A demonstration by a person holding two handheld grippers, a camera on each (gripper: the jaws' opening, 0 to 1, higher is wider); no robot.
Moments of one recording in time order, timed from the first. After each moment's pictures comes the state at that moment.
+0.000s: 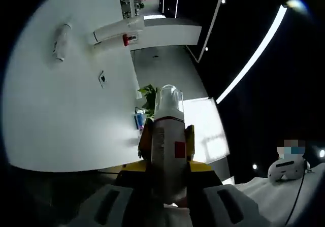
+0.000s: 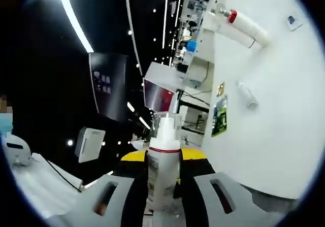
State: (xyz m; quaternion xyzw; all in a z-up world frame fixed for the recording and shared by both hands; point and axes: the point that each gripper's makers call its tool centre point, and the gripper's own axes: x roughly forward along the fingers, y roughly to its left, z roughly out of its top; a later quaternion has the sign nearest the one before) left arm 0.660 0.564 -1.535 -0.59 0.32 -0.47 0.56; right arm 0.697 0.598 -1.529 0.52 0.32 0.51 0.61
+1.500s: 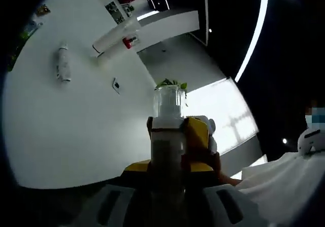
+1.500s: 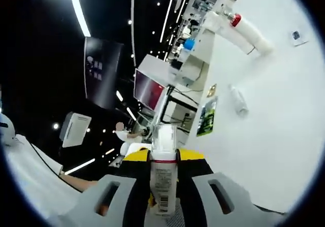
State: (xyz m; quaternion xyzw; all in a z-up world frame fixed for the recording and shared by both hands) left arm 0.655 0.555 -1.578 -0.46 0.37 -0.46 0.66; right arm 0.698 0.604 -1.550 0.42 0.31 0.52 0.68
